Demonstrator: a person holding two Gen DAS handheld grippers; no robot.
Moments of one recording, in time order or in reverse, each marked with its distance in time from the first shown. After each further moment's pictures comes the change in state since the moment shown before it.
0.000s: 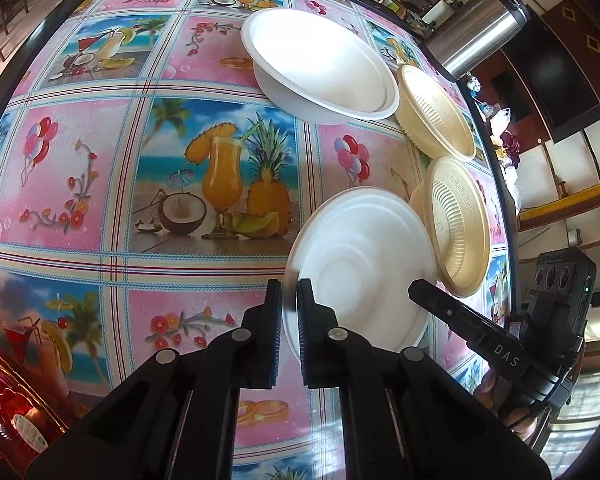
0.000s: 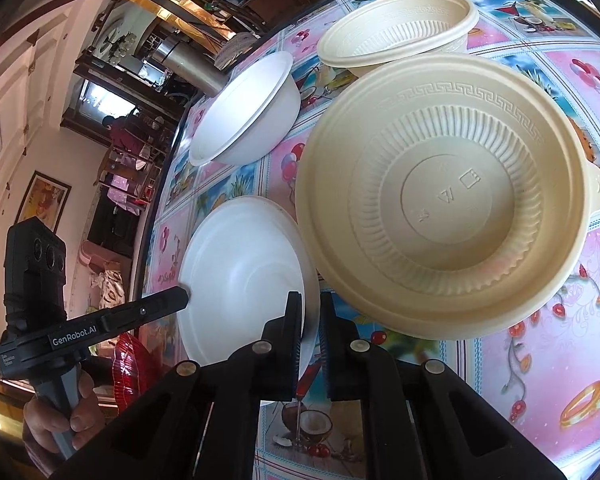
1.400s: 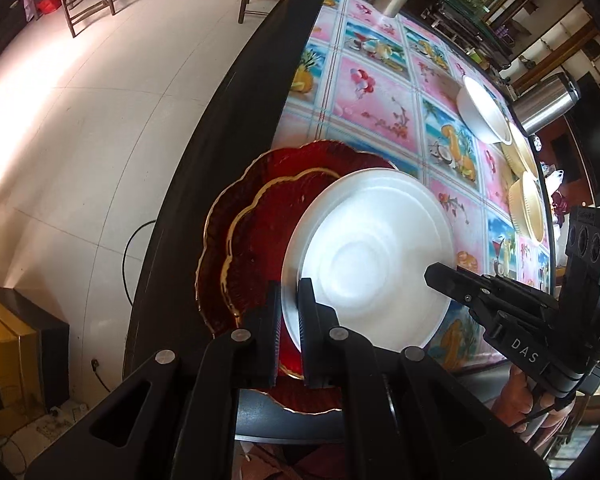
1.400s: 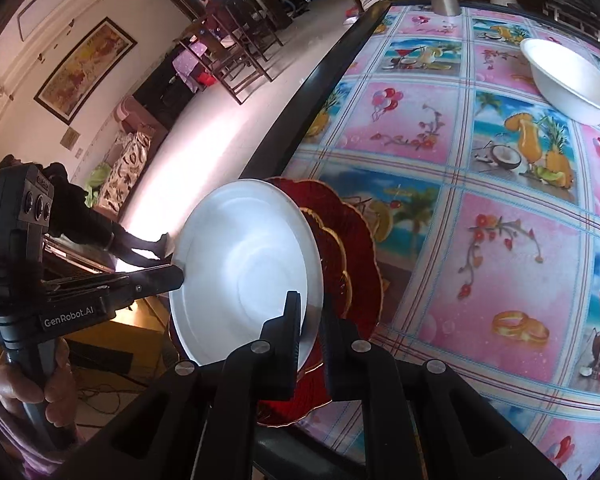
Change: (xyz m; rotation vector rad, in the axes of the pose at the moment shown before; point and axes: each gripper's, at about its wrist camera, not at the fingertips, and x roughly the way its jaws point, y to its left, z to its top) left arm -0.151 0.211 -0.160 -0.237 -0.084 0.174; right arm 0.077 0.264 -0.154 -0.486 0.232 0.027
